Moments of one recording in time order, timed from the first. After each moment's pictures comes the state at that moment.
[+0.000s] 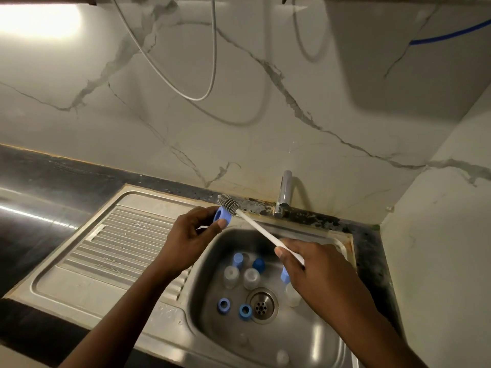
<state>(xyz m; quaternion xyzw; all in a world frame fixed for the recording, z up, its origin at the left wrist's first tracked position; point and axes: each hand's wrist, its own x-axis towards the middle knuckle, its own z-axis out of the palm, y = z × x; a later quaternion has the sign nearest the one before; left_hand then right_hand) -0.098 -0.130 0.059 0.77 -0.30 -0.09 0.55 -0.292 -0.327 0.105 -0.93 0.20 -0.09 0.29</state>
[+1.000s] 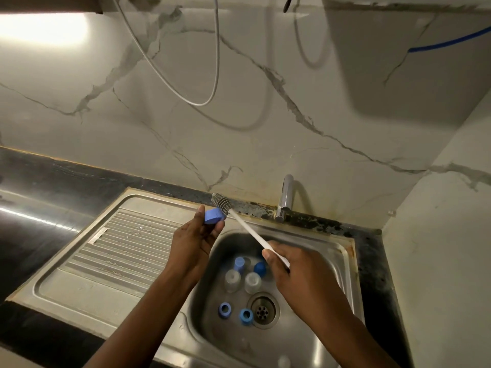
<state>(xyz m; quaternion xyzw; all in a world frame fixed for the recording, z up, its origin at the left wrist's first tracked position) -0.109 -0.153 0.054 0.46 0.08 -0.23 0.85 -0.273 -0.312 0.082 -0.92 0.19 -0.10 0.32</state>
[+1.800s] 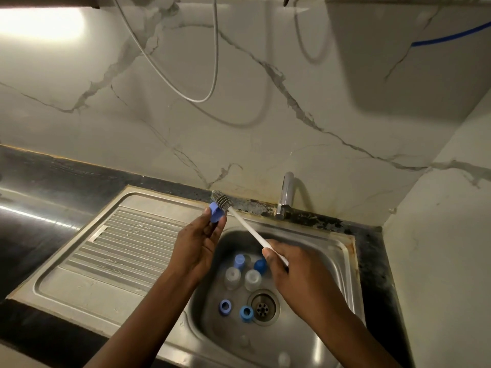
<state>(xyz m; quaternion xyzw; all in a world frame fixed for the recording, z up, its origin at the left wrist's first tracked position) -0.106 -0.155 0.047 0.39 0.10 -0.26 0.88 -0.273 -0.310 0.079 -0.91 0.20 -0.10 0.35</state>
